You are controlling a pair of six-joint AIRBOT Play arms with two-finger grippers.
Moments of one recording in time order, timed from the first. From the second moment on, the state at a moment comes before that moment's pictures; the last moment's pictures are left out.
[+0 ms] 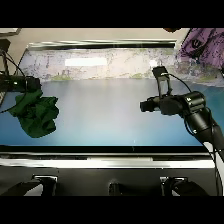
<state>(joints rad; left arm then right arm) -0.01 -1.17 1.42 1.42 -1.18 -1.54 0.32 -1.09 1.09 1.58 -0.94 -1.50</state>
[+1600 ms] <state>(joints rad) -0.33 -1.48 1.18 0.96 -0.84 -1.69 0.32 -0.95 1.09 1.43 -1.31 -1.53</state>
